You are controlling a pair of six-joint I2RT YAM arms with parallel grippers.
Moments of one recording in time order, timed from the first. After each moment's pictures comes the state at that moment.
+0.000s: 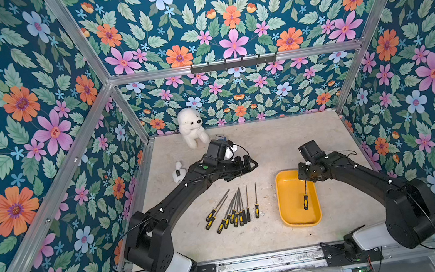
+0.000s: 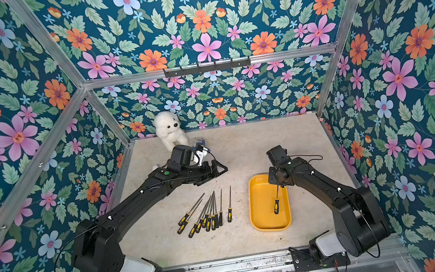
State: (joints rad) left arm -0.59 1.51 1.15 -0.40 0.49 -0.67; right arm 0.38 1.41 0.88 -0.63 0.11 0.58
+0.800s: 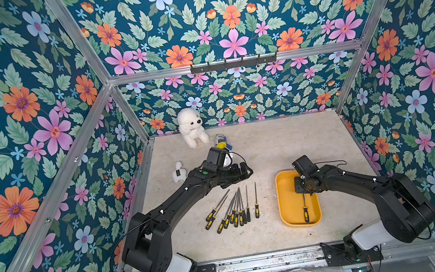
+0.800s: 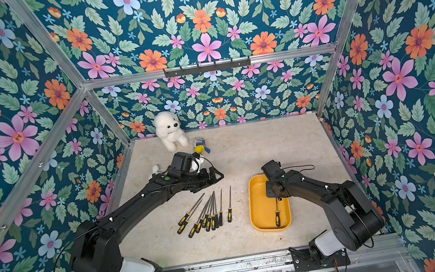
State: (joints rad) left arm -0.59 1.50 1.06 -0.40 0.40 -0.67; right arm 0.47 1.47 0.72 -0.48 0.13 0.56
